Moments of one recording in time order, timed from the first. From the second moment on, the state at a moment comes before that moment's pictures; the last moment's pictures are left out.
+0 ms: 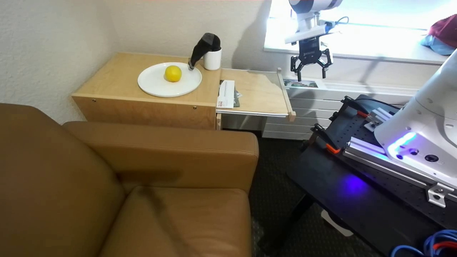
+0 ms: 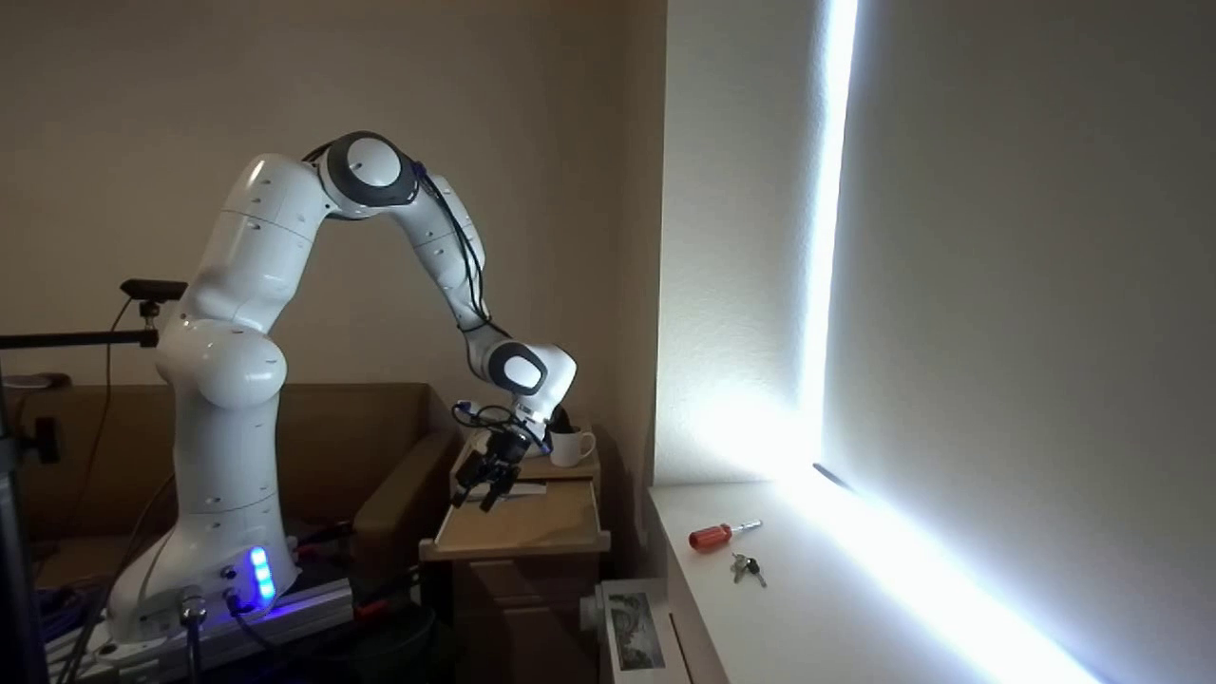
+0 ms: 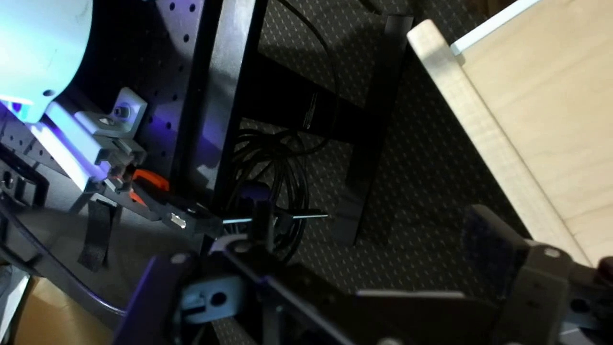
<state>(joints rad) -0.03 0.37 -0.21 -2.34 0.15 2.11 1.00</state>
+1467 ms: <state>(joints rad) -0.05 0.72 -0.21 -2.12 0.29 2.38 1.51</state>
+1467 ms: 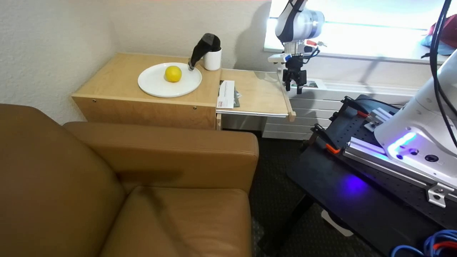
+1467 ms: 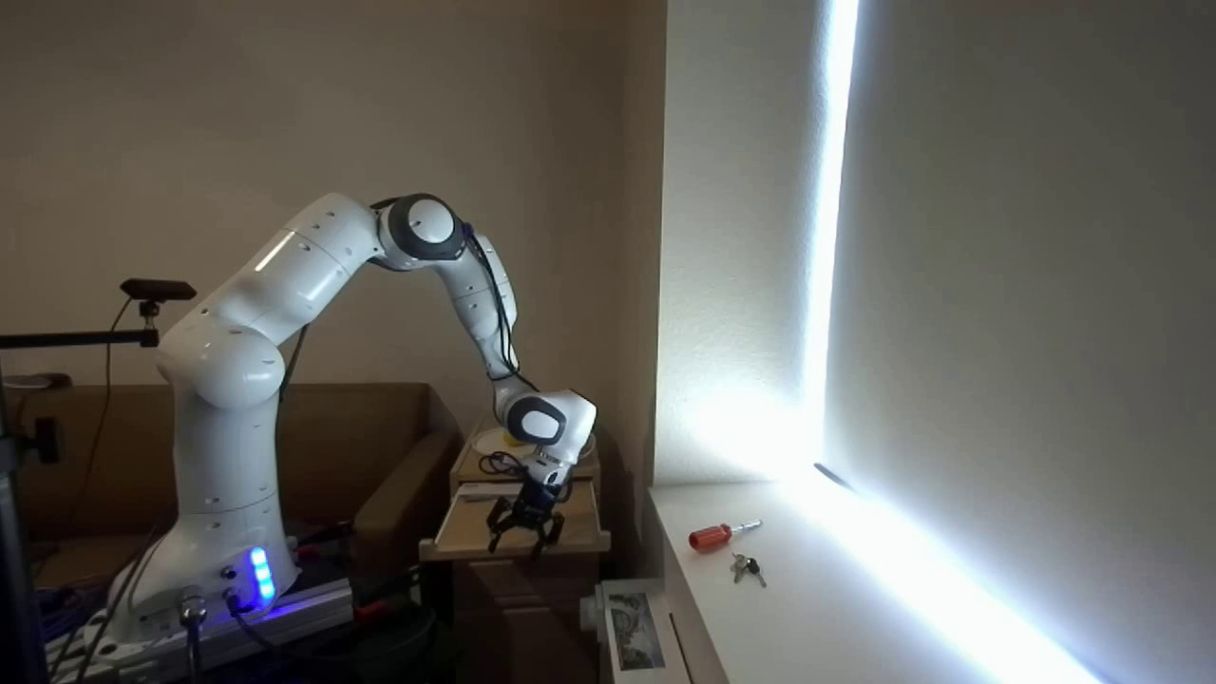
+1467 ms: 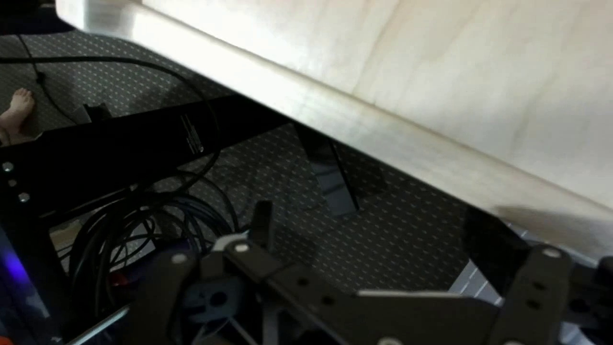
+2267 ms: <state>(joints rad) -0.08 0.74 -0.08 -2.09 0.44 2.62 1.44</state>
